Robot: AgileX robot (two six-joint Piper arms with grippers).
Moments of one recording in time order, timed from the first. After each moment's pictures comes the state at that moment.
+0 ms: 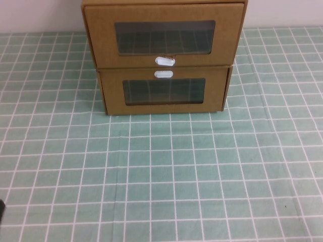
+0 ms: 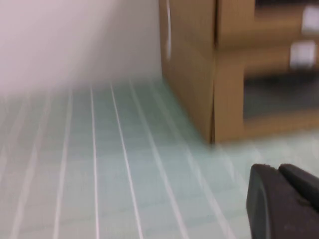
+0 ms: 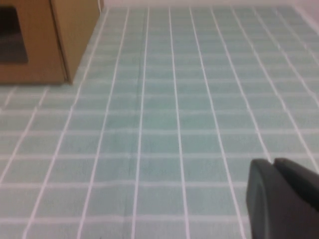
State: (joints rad) right arm 0.06 -0.01 0.02 -0.02 0.31 0.08; left arm -0.23 -0.01 0.03 -0.03 0.17 0.08
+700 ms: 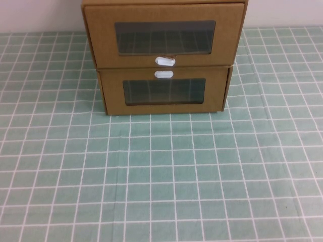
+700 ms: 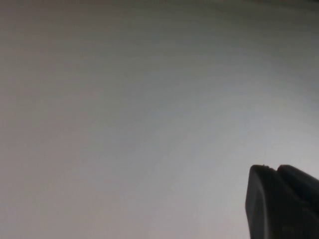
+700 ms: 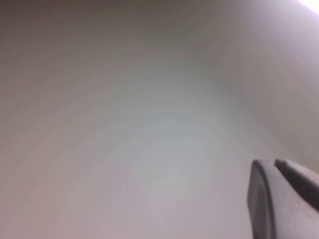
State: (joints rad) right arm 0.06 -0.01 -0.02 0.07 -0.83 0.07; left arm -0.23 -0.01 -0.03 -0.04 -0.83 0.02
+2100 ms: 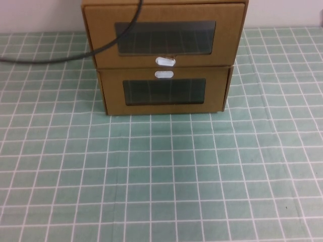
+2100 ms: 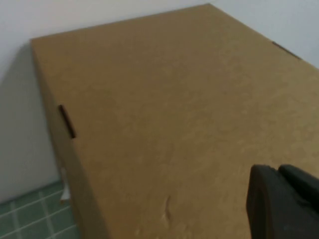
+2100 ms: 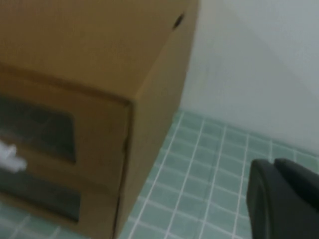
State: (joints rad) right arm 0.16 1.24 -1.20 0.36 0.37 -0.48; left arm -0.29 1.58 -1.71 -0.40 0.57 0.44
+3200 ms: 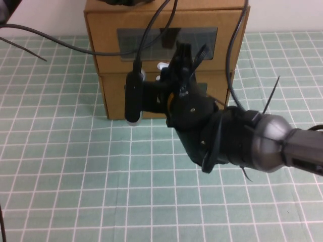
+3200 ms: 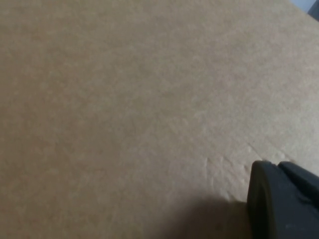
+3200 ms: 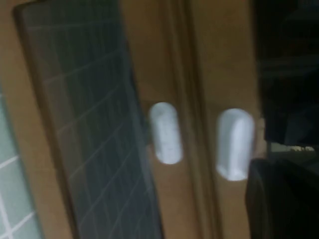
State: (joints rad) right arm 0.89 1.89 -1.39 -1.64 0.64 0.59; left arm -0.30 2.00 -2.11 -0.68 0.91 0.53
